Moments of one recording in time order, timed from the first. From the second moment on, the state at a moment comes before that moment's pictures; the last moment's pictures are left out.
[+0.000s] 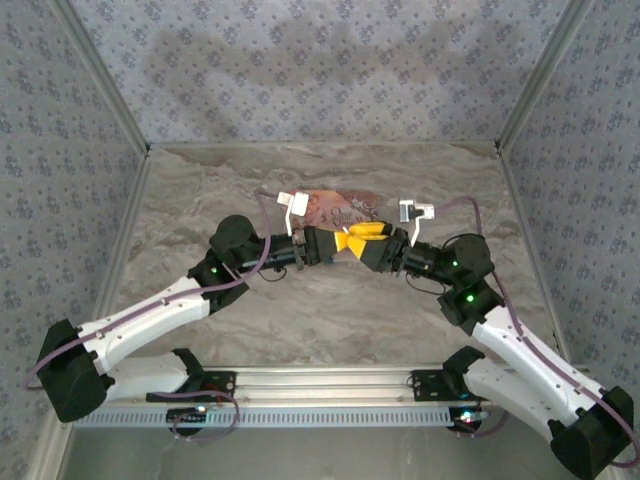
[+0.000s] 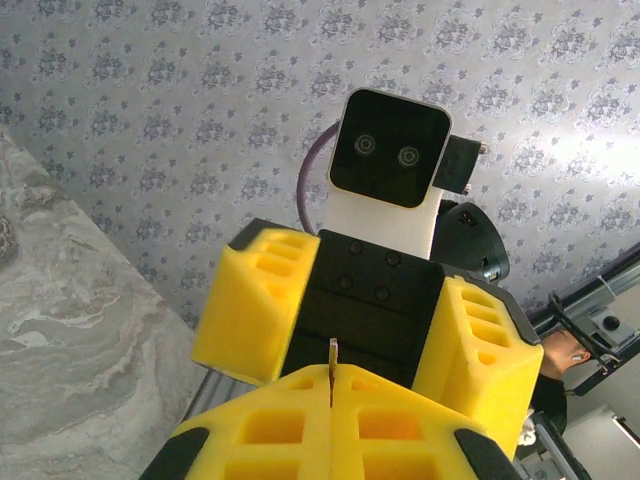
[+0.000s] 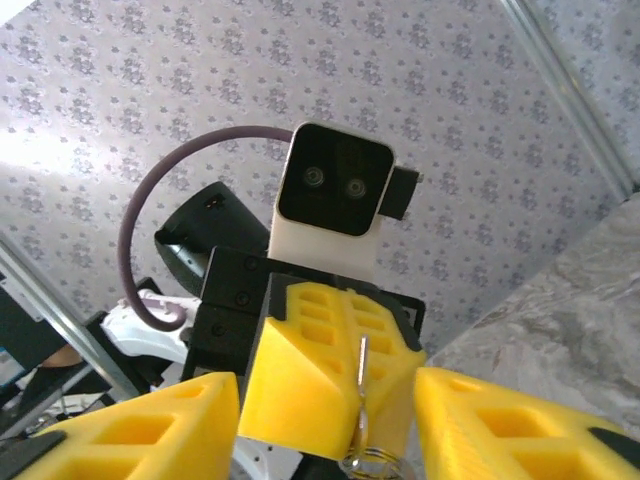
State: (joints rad) left arm -0.88 1.14 0.84 0.45 0.55 -1.02; right arm 0.59 0.81 0.63 0.47 -0.69 0.83
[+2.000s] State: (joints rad) left arm -0.85 0.99 0.81 0.14 0.34 -0.95; right arm 0.67 0.73 0.83 -0.20 -0.45 0.32
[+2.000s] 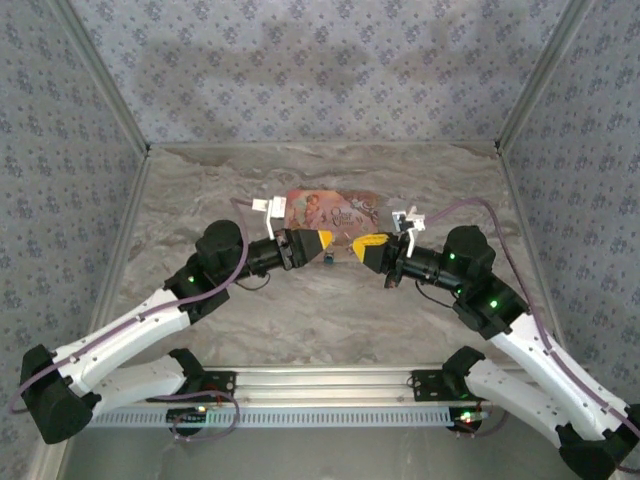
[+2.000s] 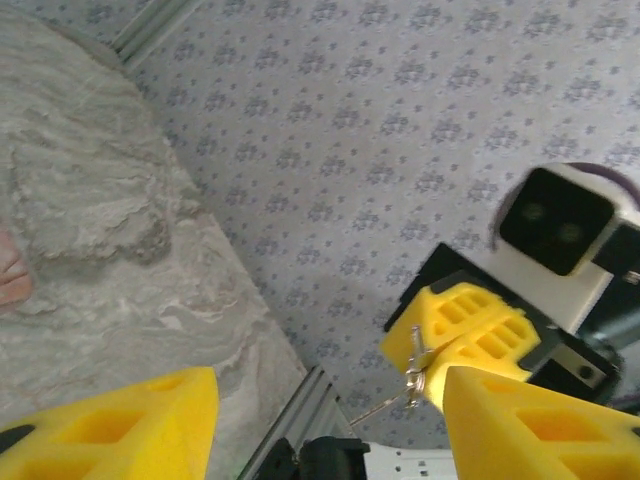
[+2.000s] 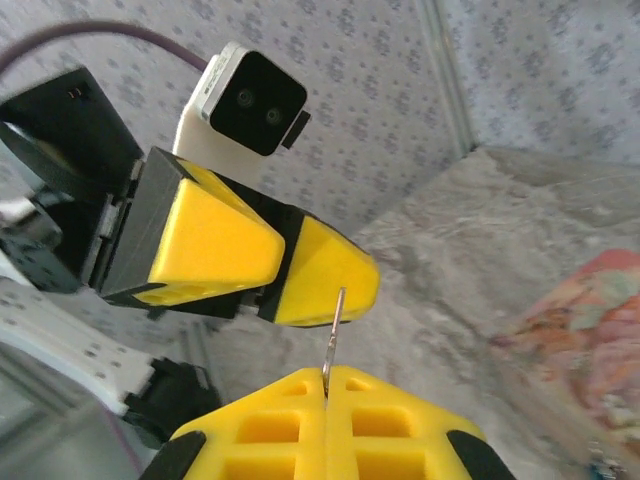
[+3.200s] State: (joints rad) left arm -0.87 1.12 0.92 0.04 0.29 -1.03; right arm 1.23 0.93 0.94 -0.32 0.65 -0.32
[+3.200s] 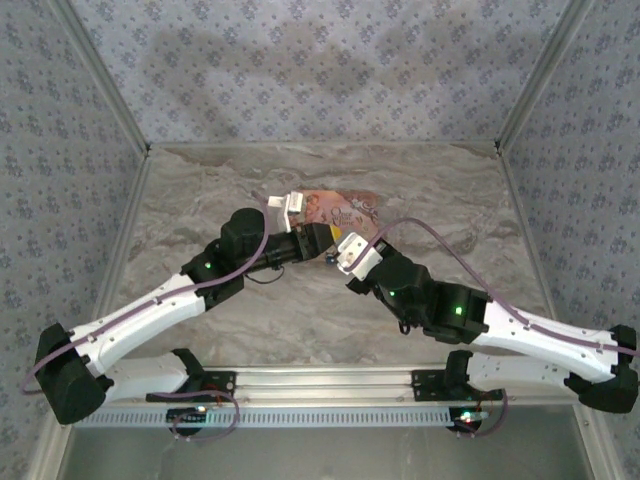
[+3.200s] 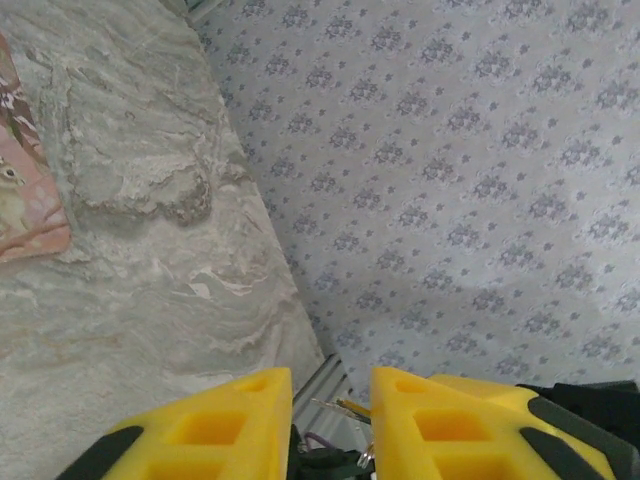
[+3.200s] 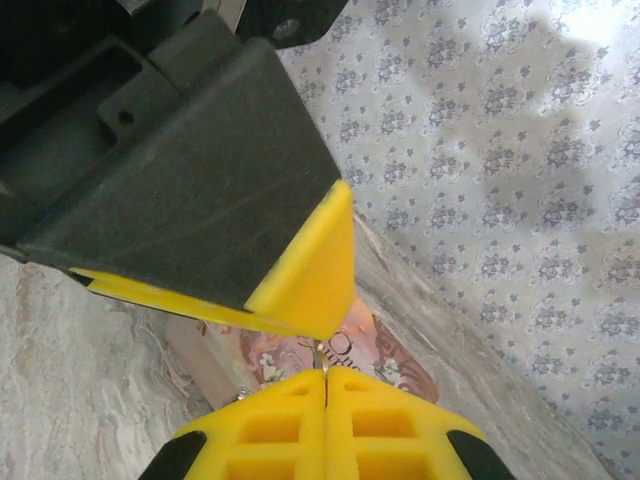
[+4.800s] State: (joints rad) left arm -0.82 1.11 0.93 -0.02 0.29 -0.91; right arm 1.03 0.77 0.93 -0.41 0.38 -0.09
